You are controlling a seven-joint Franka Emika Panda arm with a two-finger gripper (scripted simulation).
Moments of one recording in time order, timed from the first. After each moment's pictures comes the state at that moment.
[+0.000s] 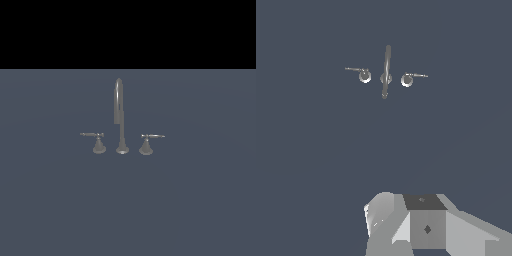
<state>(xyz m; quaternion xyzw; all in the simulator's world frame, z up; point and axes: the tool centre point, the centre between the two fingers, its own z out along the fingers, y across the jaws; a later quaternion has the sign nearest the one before) -0.244 0.006 0.480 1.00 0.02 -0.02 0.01</state>
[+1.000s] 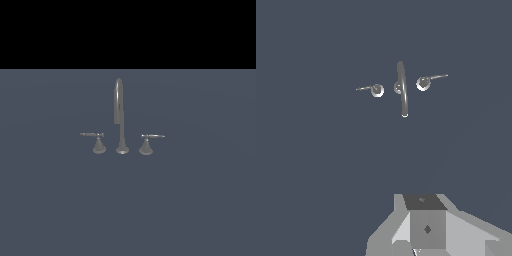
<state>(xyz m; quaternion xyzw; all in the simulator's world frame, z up) -0.174 0.036 0.443 0.99 -0.08 -0.03 -0.06</state>
